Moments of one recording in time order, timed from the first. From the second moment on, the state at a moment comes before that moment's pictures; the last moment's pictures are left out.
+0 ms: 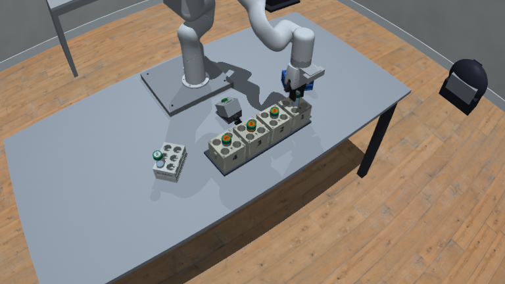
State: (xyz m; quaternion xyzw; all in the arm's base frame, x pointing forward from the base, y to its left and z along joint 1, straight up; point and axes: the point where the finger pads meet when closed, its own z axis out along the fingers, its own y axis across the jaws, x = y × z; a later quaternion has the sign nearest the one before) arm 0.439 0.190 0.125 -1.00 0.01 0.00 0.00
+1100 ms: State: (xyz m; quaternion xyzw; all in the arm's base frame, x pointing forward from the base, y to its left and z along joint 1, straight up) arm 0.439 0.189 0.096 -1.00 0.01 0.00 0.00
